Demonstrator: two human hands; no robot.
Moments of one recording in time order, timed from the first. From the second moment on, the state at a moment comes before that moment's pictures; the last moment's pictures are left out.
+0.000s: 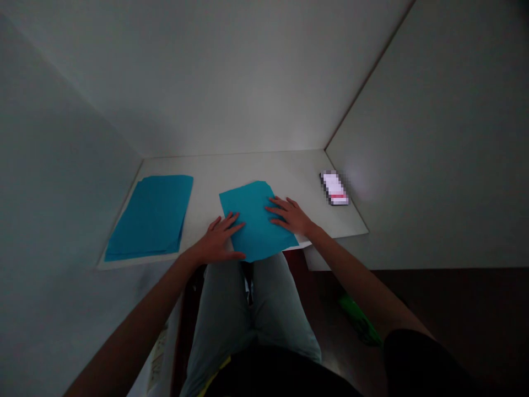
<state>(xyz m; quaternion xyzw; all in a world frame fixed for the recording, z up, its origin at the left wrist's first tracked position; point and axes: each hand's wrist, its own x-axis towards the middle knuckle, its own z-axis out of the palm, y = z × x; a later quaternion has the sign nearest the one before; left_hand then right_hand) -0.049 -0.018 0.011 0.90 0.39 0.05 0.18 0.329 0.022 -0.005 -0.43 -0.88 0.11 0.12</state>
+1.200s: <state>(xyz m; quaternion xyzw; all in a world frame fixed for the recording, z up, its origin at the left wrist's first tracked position) -0.019 0.021 0.043 0.58 0.53 0.47 0.41 0.288 0.023 0.048 -0.56 -0.66 0.28 0.40</state>
